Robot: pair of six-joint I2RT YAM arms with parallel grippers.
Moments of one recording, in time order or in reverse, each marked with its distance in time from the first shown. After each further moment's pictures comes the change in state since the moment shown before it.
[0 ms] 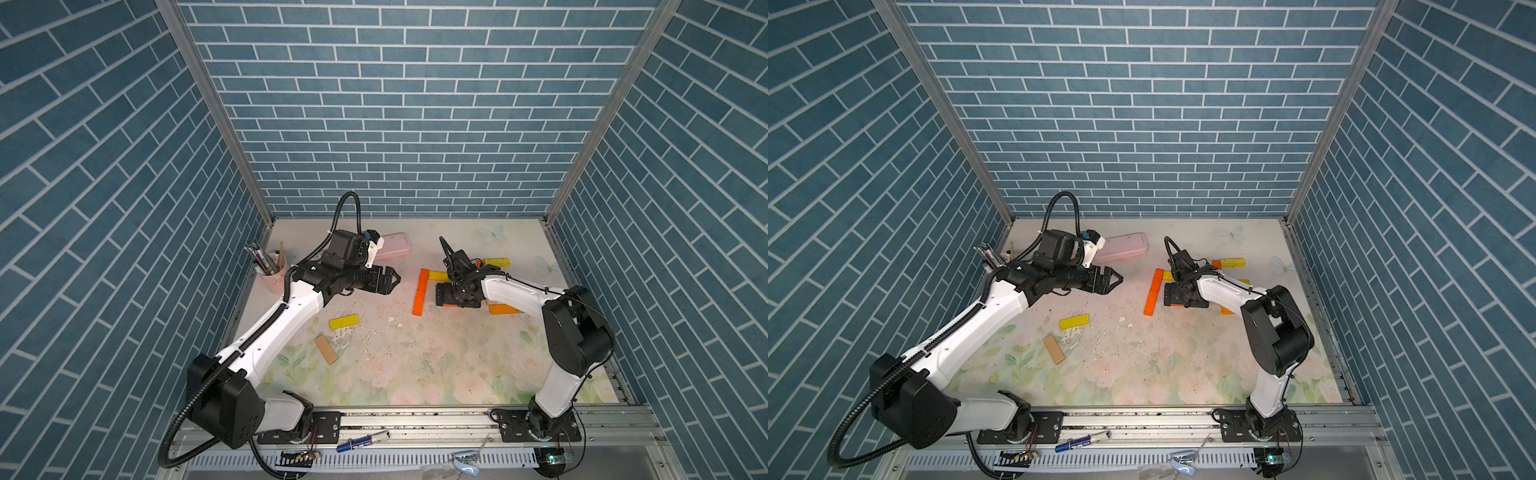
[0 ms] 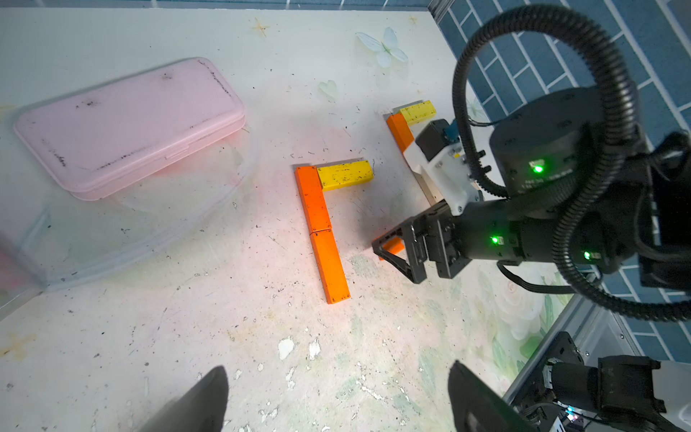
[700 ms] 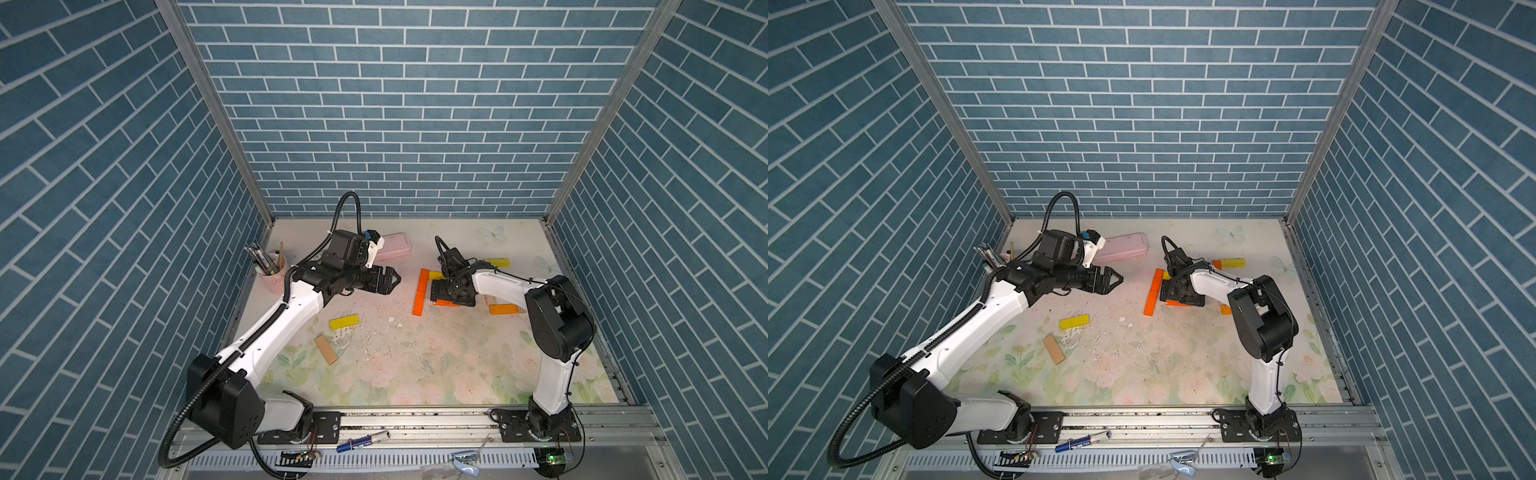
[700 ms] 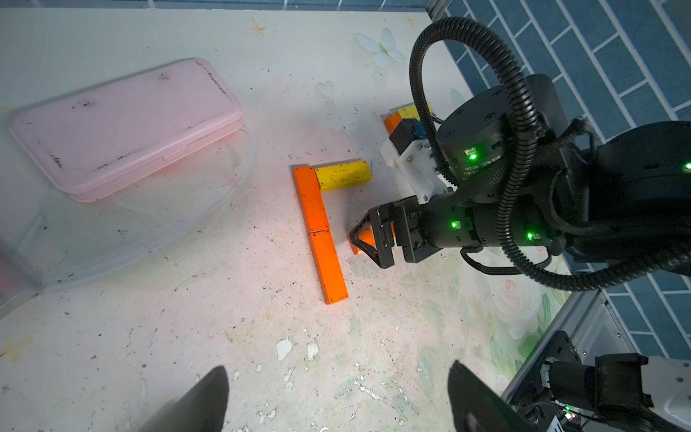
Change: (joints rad) left arm 0.000 0.000 -0.001 0.002 0.004 0.000; right arm -0.017 0.084 0.042 0.005 0.001 0.069
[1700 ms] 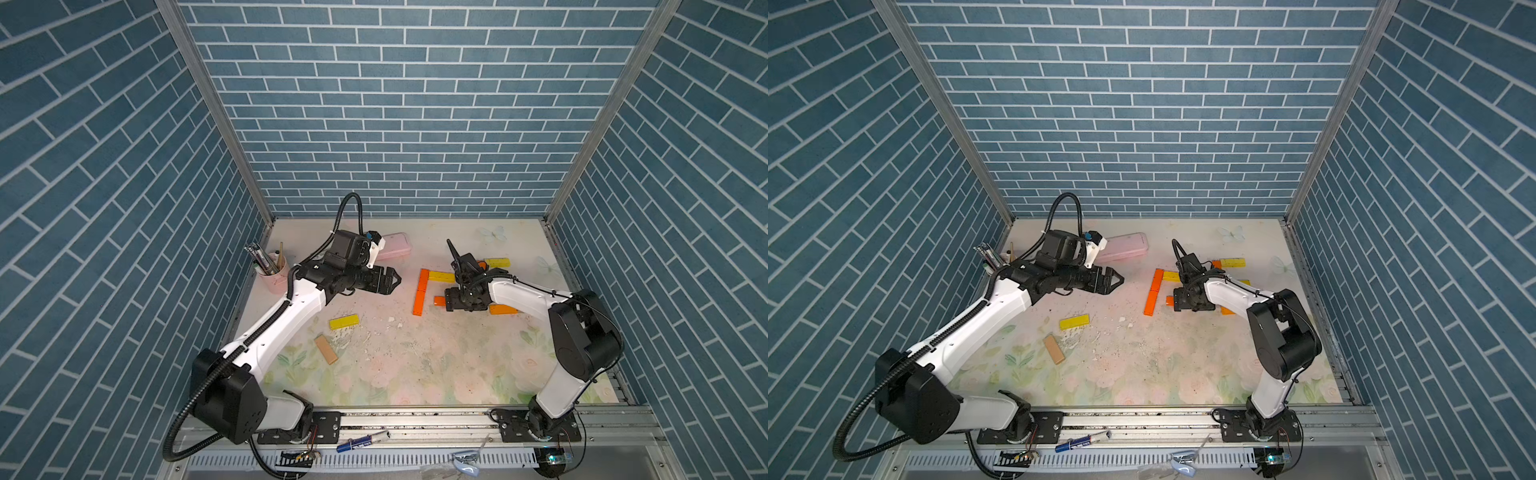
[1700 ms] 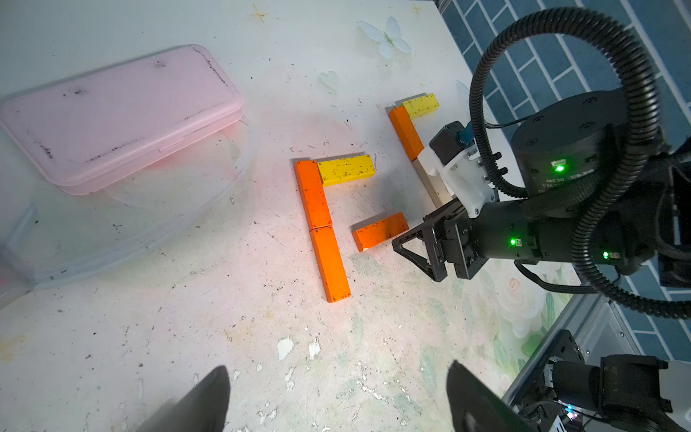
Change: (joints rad) left arm 0.000 0.026 0.000 0.002 0.002 0.000; right arm -0.026 -0.167 -0.156 -0.015 -0.004 -0.218
